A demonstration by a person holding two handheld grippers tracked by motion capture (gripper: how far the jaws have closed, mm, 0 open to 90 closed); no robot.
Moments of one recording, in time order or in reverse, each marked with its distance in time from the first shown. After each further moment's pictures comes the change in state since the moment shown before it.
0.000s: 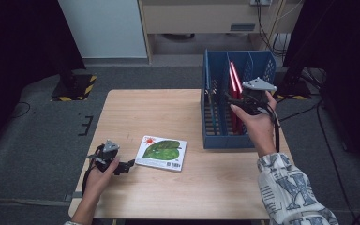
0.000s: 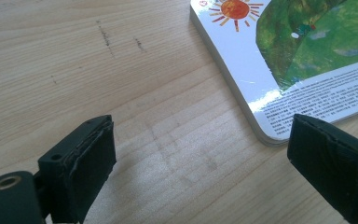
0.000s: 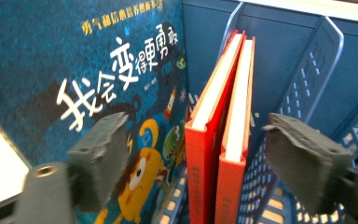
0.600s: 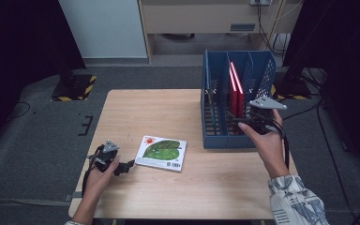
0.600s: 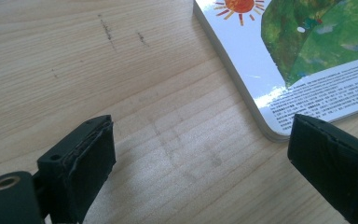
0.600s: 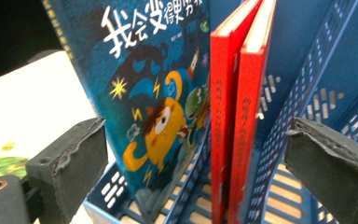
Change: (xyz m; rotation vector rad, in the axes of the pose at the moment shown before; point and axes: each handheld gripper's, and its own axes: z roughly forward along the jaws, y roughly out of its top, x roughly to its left) left arm 0.002 -0.002 0.001 0.001 0.008 0.000; right arm -0.001 -0.043 -0.032 0.019 0.111 0.026
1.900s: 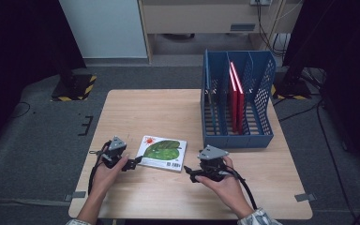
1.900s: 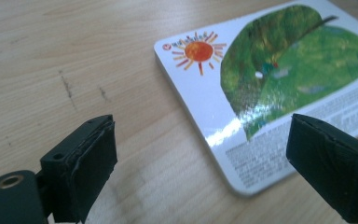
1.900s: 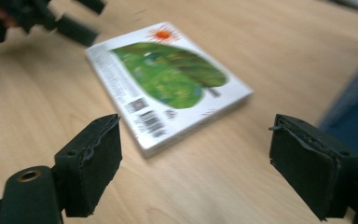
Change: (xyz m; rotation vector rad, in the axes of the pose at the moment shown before) left arm -0.015 0.022 0.014 -0.102 -0.080 0.043; right arm 0.150 -0.103 0.025 0.199 0.339 -0.157
